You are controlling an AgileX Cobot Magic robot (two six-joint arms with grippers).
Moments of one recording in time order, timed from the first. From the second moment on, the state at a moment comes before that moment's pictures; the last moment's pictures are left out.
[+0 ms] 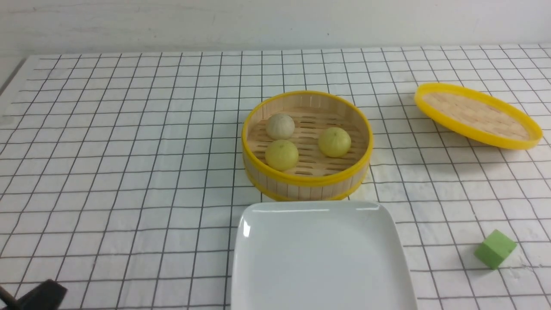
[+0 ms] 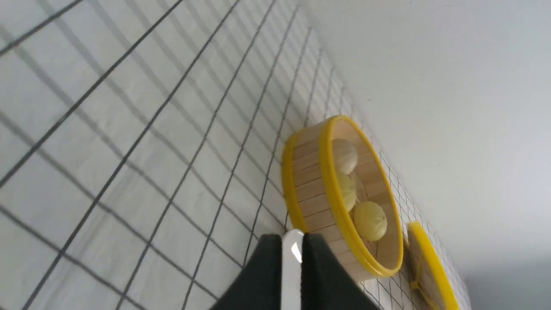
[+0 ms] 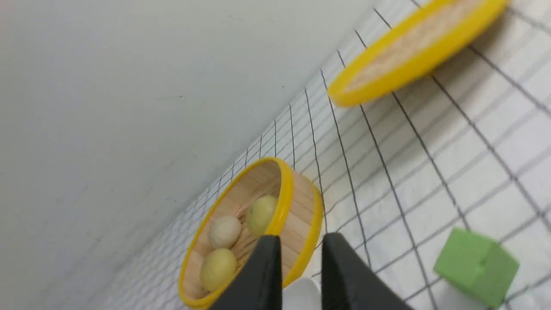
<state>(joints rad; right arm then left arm) -0.02 0.02 -0.15 0.50 0.34 0.33 -0.04 0.00 -0.17 -0.36 0.48 -0.61</state>
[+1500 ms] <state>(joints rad) 0.41 2.07 -1.60 0.15 0.50 -0.01 -0.04 0.90 -0.49 -0.26 0.84 -0.21</state>
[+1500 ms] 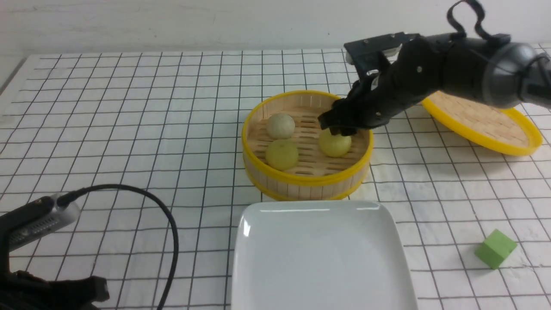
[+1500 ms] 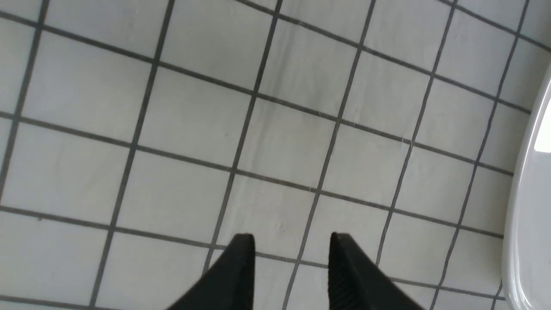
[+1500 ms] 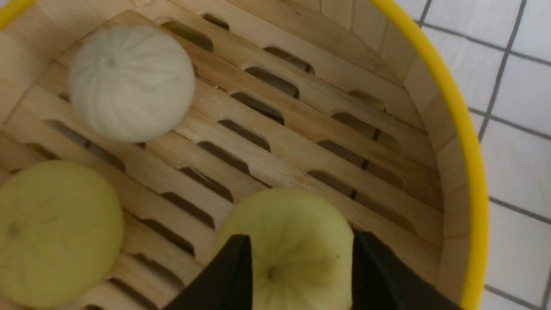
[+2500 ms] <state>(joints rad) 0.62 1.51 -0.75 0.38 0.19 0.00 -0.04 0.90 -0.49 -0.28 0.84 -0.21</state>
